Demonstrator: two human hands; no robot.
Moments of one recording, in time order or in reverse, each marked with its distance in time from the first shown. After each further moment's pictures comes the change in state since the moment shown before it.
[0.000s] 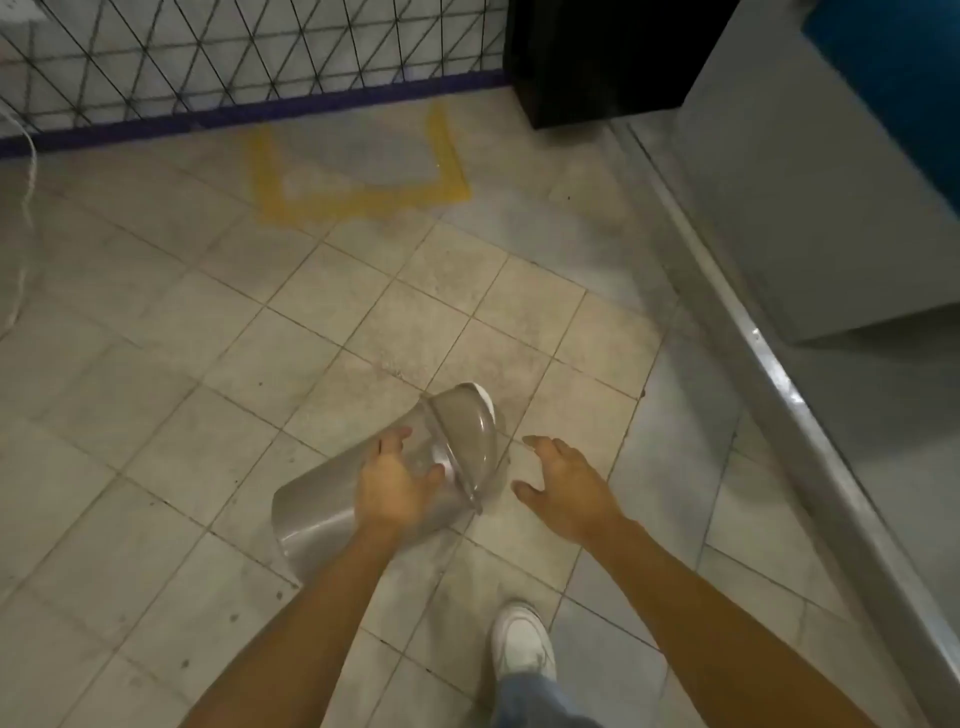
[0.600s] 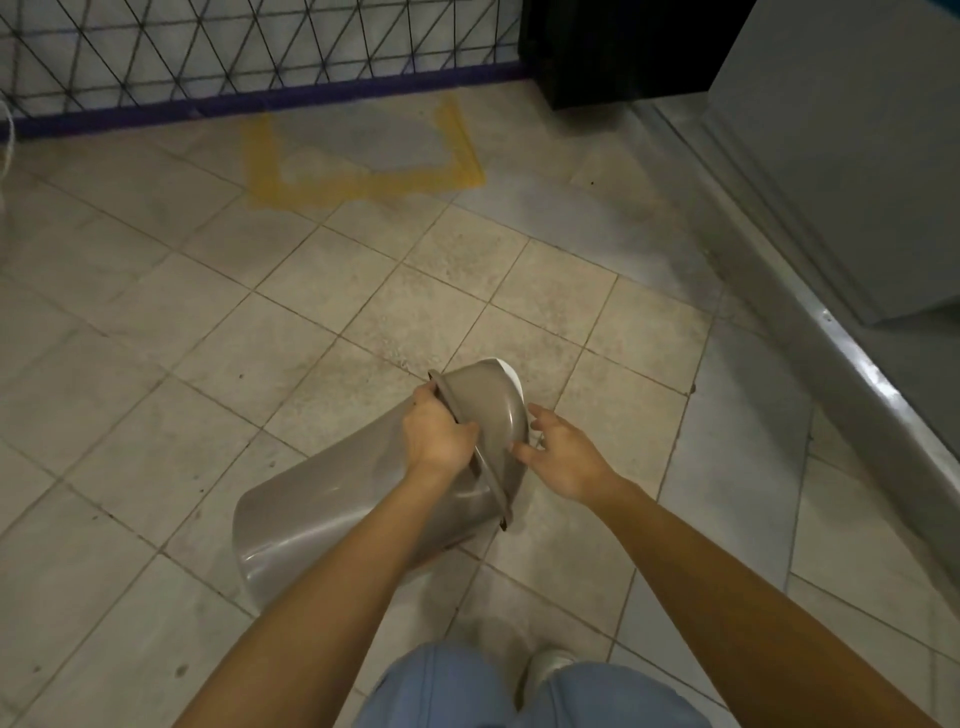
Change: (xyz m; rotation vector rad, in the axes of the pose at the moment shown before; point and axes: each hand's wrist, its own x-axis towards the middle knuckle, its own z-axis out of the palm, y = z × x) left_hand 0.090 -0.031 0.088 -0.191 0.066 0.010; right_hand 0.116 0.039 0.100 0.329 0.059 -0.019
